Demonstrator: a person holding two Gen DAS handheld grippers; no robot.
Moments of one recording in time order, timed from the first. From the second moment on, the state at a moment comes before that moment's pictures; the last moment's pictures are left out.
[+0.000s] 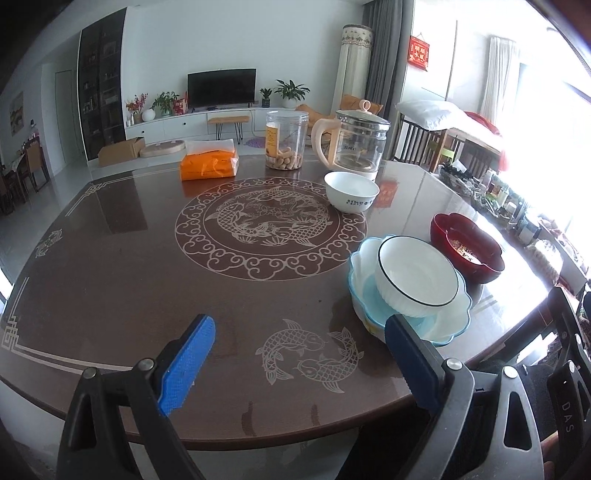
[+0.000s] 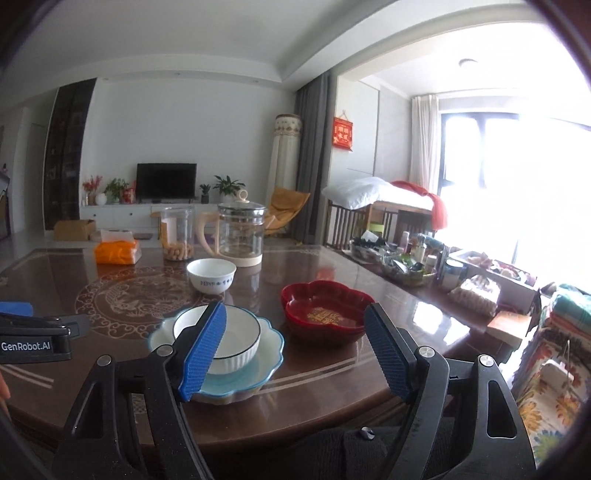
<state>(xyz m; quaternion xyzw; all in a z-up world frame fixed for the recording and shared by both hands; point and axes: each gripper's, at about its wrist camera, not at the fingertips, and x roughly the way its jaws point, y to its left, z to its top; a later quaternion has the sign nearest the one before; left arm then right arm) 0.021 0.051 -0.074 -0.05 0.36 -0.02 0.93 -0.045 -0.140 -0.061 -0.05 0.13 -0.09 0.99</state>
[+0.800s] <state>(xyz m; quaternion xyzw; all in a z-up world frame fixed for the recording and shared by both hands) 0.087 0.087 -0.136 -0.10 0.44 0.04 0.89 -0.011 -0.143 -0.087 -0.03 0.19 -0.02 0.98</state>
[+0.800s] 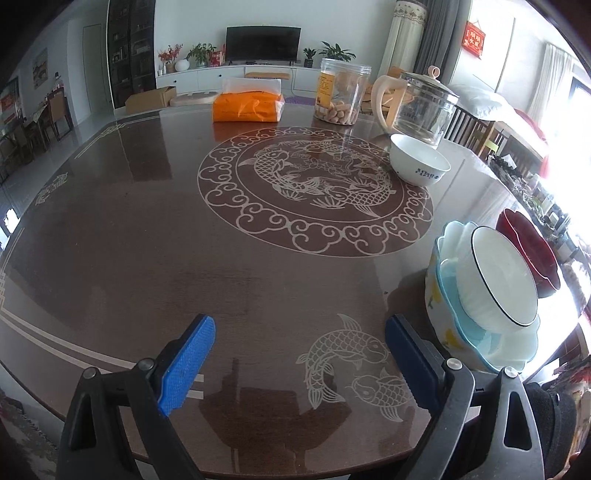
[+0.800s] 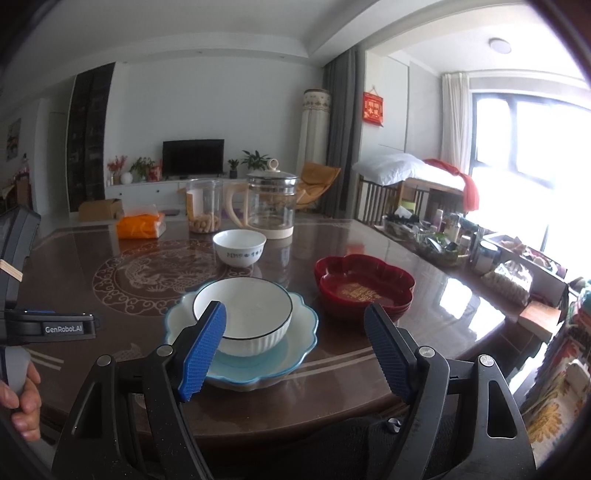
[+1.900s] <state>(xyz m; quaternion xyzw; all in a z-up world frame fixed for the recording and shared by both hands) 0.355 0.040 -0.101 -0.06 0.54 -0.06 0.84 0.300 -0.203 -0.057 0.05 0.50 0.12 0.86</state>
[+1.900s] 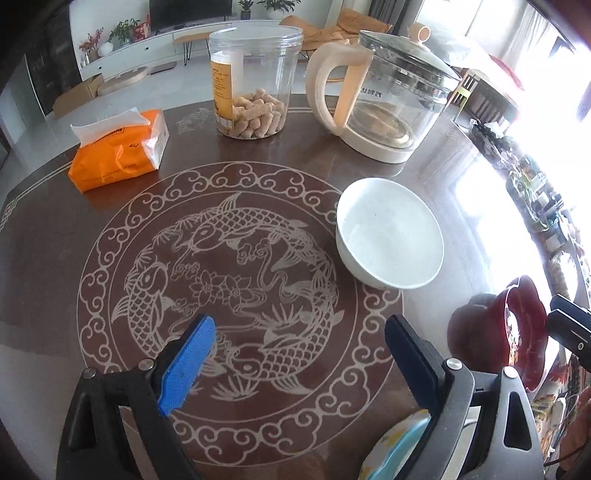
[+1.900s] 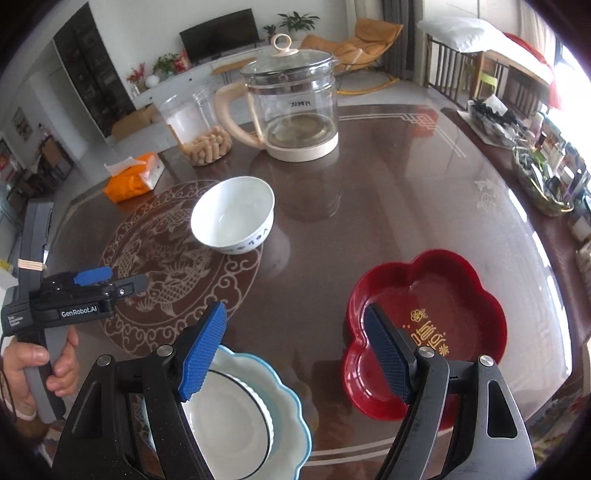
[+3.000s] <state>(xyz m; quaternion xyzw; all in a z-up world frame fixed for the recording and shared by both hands) 0.407 -0.003 -0.104 -0.08 0.56 -0.09 0.82 0.420 -0.154 -0.114 0.06 0.58 0.17 0.80</state>
